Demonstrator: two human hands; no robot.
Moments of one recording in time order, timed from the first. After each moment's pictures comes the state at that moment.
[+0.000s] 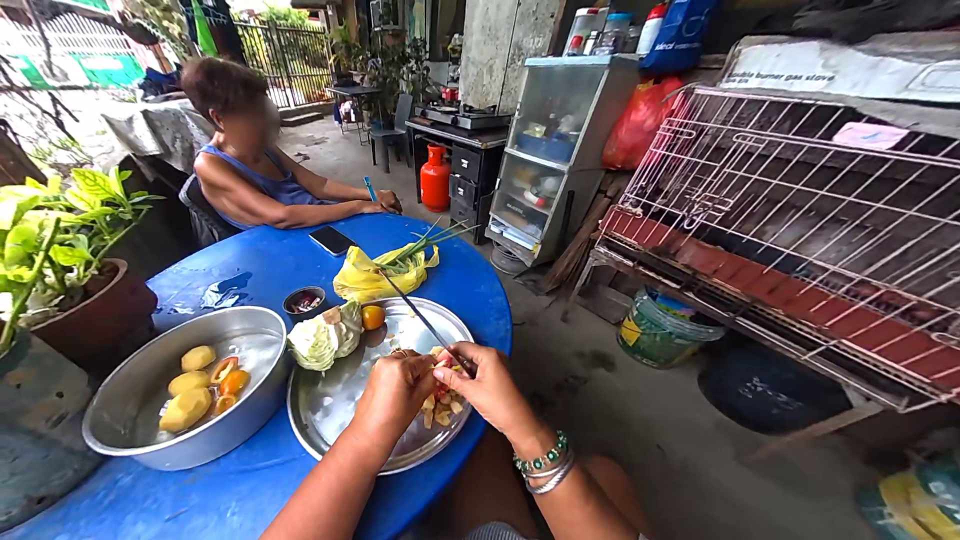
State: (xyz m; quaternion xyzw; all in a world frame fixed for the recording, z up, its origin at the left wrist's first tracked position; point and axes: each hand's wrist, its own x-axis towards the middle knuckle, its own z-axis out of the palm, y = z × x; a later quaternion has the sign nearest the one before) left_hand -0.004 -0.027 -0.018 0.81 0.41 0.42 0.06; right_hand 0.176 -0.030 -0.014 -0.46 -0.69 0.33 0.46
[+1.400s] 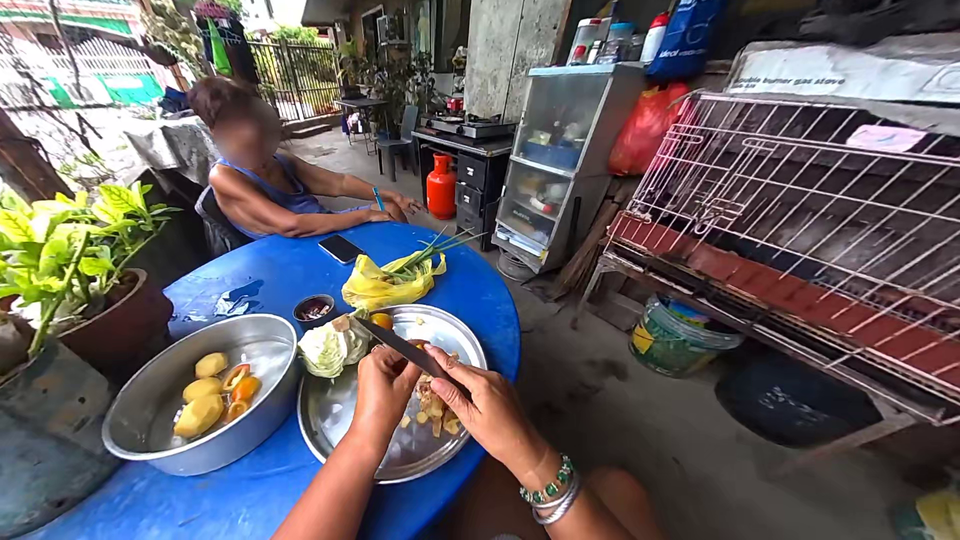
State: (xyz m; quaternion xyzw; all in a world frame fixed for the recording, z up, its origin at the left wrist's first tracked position) left_hand -0.018 -0.014 -0.019 0.69 0.43 0.55 0.21; right_hand 0.163 -0.047 -0.018 -0.45 -0.78 0.13 0.41
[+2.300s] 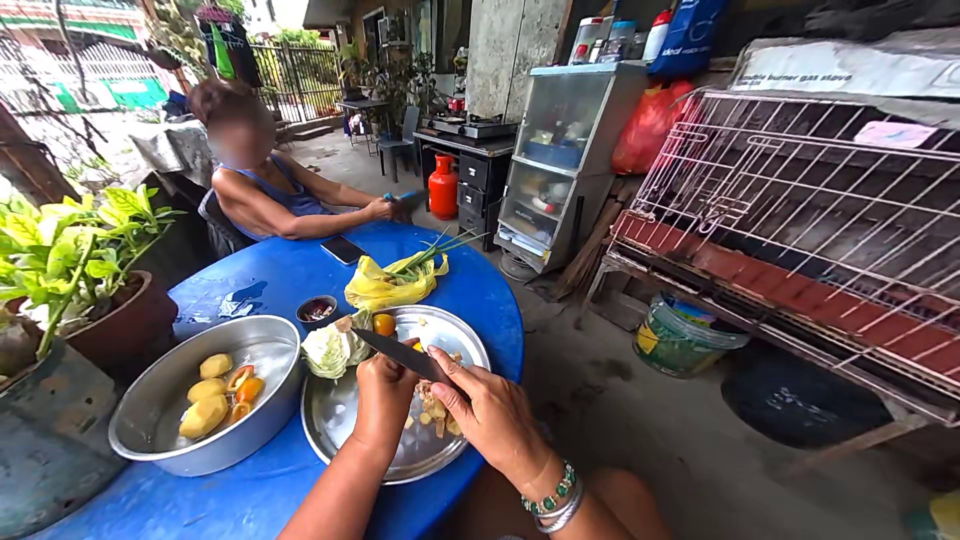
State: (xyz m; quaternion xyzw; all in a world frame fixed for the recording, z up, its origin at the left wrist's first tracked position) left_hand -0.013 -0.020 -0.019 0.67 0.45 0.58 0.12; right_hand 0.157 -0.055 -0.017 -0.51 -0.77 -0.01 0.38
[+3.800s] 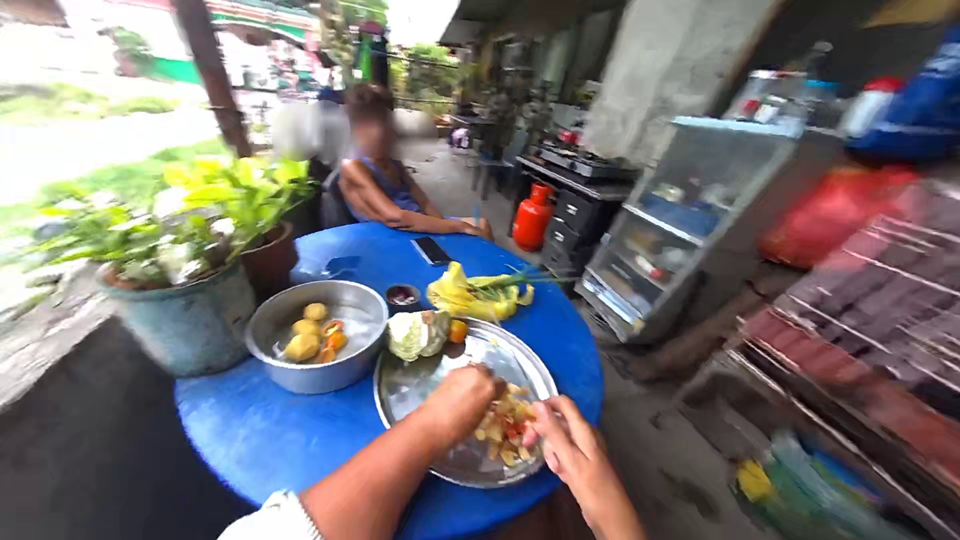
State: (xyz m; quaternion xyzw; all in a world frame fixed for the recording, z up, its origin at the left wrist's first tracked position) left_hand -0.019 -0.028 -0.002 0.85 0.47 0.23 0.09; right_hand 0.181 -0.056 -0.010 -0.46 -0.71 0.34 0.41
